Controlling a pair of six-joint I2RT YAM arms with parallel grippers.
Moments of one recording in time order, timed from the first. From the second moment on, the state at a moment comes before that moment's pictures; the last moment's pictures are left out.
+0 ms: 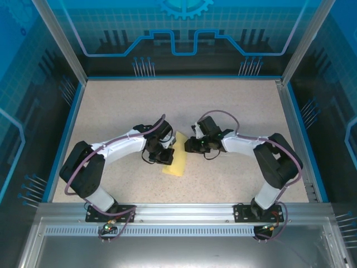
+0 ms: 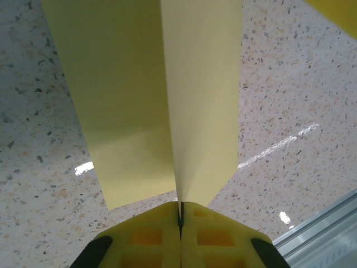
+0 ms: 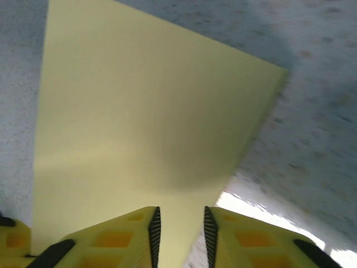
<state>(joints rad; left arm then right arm) -0.61 1.61 1.02 -0.78 0.34 -0.41 0.61 1.72 0.93 -0.18 -0.40 0.61</state>
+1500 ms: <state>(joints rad) -0.58 1.58 0.79 -0.19 0.56 -0.73 0.53 1.77 0.88 -0.10 -0.56 0.70</state>
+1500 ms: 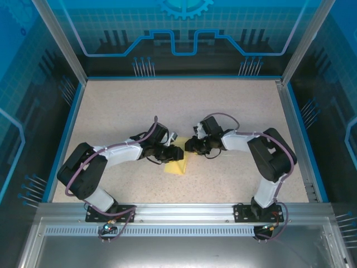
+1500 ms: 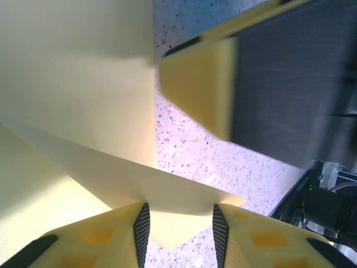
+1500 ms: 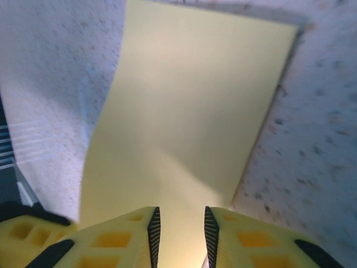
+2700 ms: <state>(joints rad) -0.57 1.64 0.80 -0.19 0.56 -0.72 0.57 1.66 0.77 -0.07 -0.66 0.58</state>
